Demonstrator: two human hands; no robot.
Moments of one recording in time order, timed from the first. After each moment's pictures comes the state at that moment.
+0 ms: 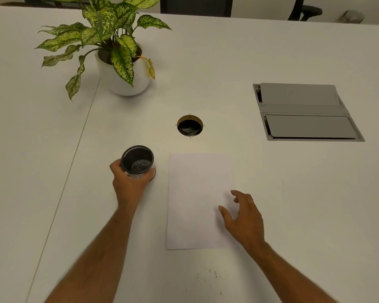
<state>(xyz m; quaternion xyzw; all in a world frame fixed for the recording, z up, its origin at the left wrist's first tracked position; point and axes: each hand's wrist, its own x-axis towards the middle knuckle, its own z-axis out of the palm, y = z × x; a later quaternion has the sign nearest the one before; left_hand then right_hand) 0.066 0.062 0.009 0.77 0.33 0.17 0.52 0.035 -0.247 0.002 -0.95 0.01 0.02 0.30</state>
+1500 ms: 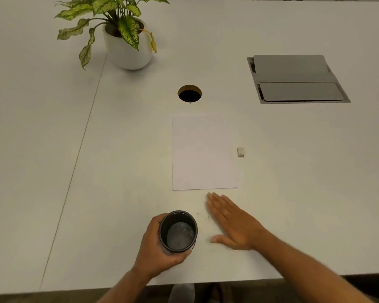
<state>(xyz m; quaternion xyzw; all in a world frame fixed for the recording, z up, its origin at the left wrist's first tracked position) -0.226 -0.023 0.002 0.83 0.06 0.00 0.55 -0.114 -0.284 -0.018 -0.87 -0.46 0.15 0.07</state>
